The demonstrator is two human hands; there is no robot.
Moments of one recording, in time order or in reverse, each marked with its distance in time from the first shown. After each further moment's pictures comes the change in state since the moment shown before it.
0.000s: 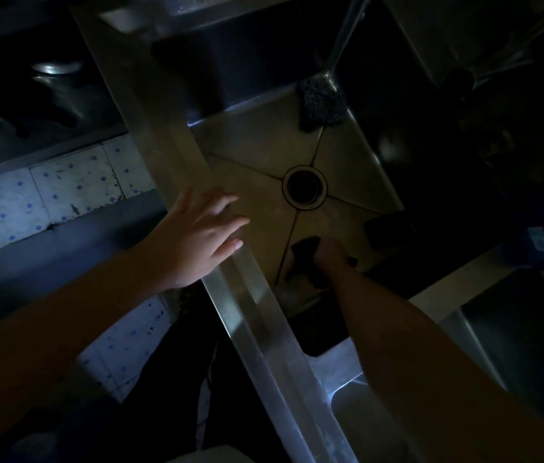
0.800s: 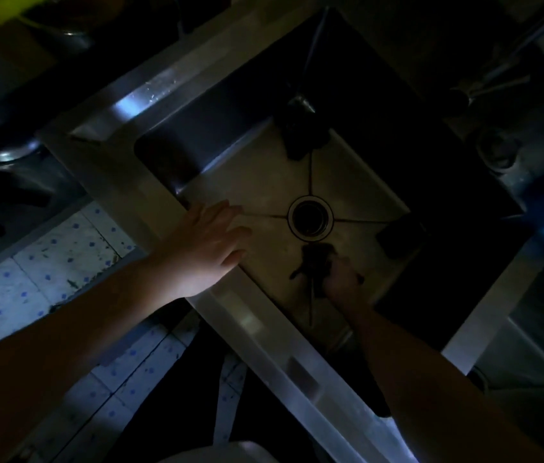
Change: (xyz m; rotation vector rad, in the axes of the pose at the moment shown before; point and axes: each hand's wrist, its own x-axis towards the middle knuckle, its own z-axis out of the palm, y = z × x) left_hand 0.085 -0.111 -0.013 -0.054 -0.200 0.215; right_hand 0.015 -0.035 0.014 0.162 0.208 0.115
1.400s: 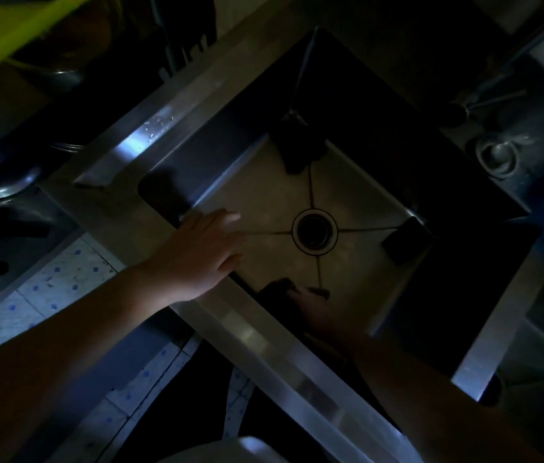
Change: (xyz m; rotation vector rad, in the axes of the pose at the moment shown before) left_hand 0.023 -0.047 -0.010 -0.113 -0.018 0.051; right_hand -0.032 -0.052 0.023 -0.078 -0.397 -0.390
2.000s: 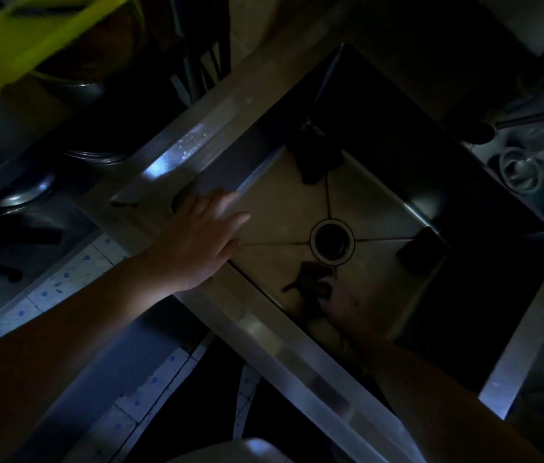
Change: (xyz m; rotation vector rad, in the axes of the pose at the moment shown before) left_hand 0.000 -0.048 -0.030 0.096 0.070 -0.062; right_hand 0.027 -0.005 -0.018 0.307 0.339 0.346
